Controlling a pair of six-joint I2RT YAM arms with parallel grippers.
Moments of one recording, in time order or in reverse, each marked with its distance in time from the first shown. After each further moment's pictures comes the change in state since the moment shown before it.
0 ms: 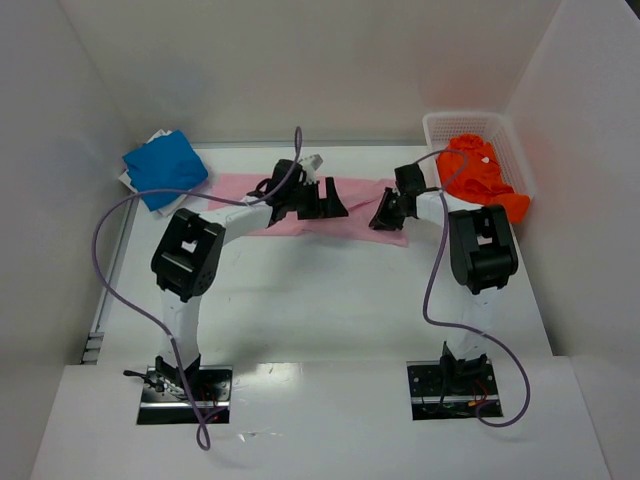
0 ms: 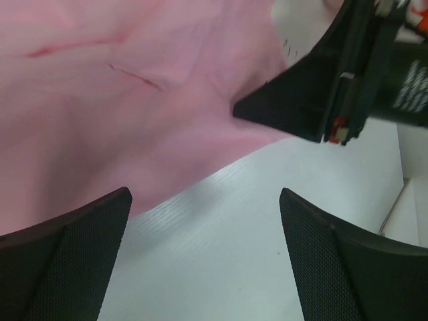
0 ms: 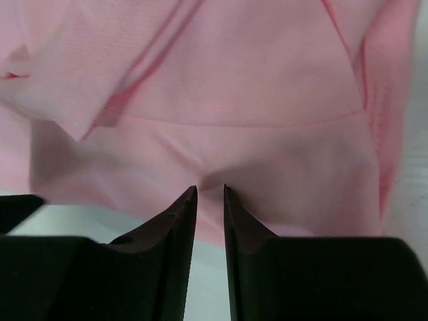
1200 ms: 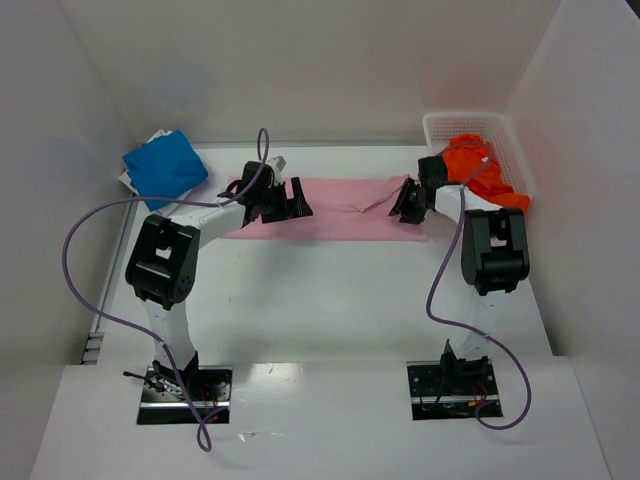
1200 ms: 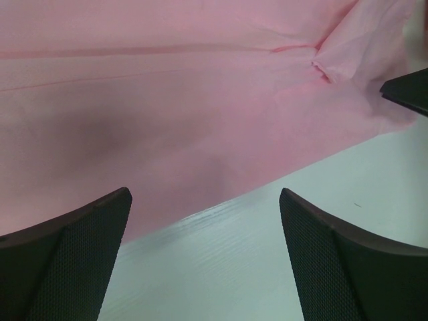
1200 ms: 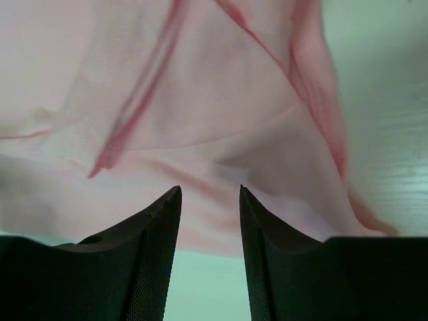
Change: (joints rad) left arm 0.142 -0.163 -0.151 -0.112 -0.147 0.047; right arm -0.121 -0.041 0.005 -0.060 0.077 -0.090
